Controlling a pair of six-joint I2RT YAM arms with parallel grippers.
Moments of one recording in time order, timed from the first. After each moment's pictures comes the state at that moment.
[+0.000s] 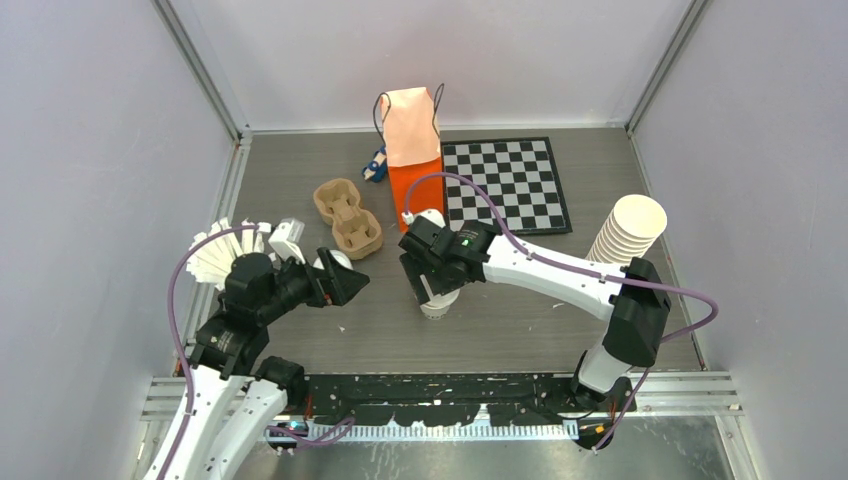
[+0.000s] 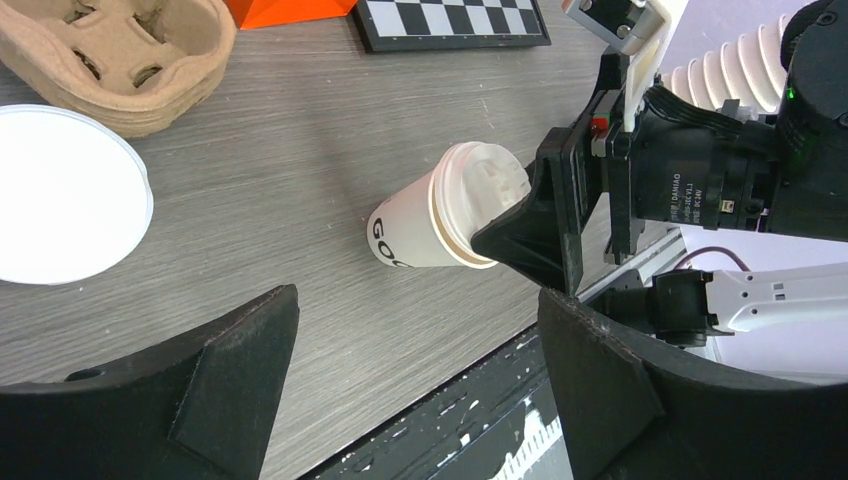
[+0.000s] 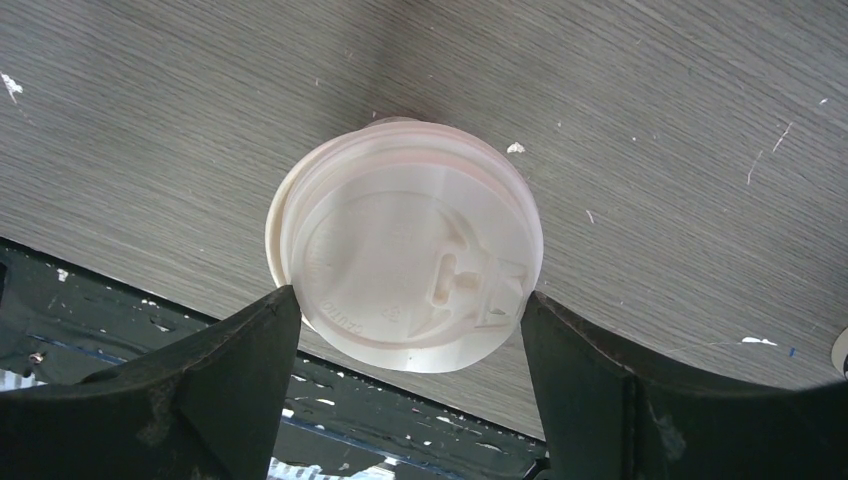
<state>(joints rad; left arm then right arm) -0.32 0.49 0.71 -0.61 0.36 -0.56 1.05 1.64 1.42 -0.95 0.26 0.54</state>
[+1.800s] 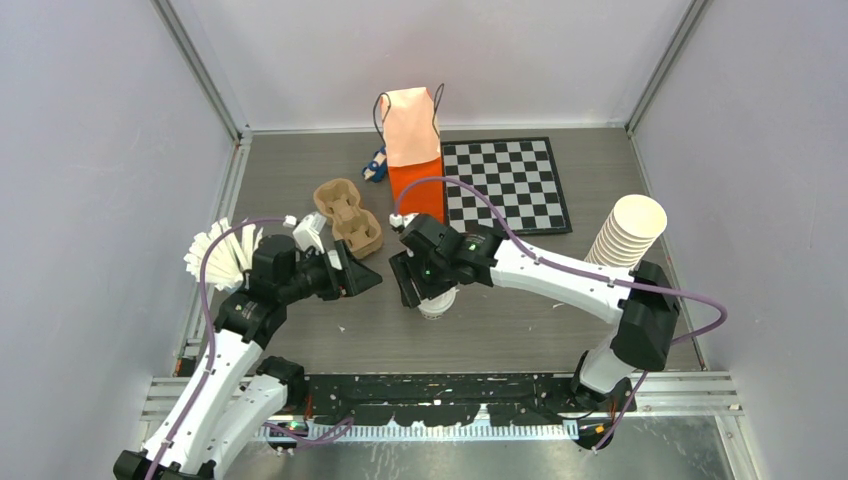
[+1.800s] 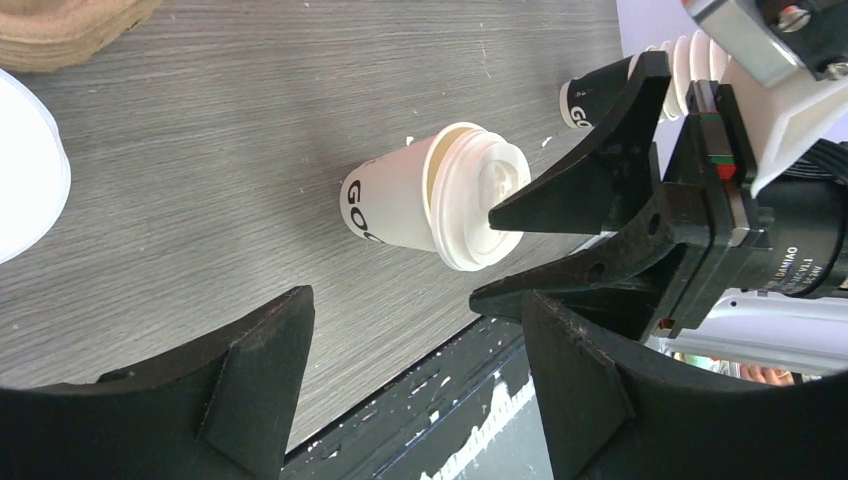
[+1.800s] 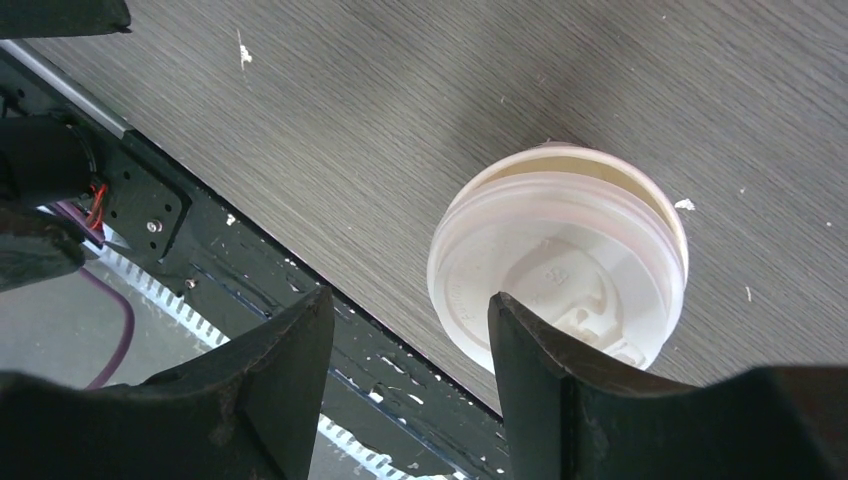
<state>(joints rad) -0.32 0.67 0.66 -0.50 0.47 -0.63 1.05 1.60 1.36 -0.75 0.00 0.50</state>
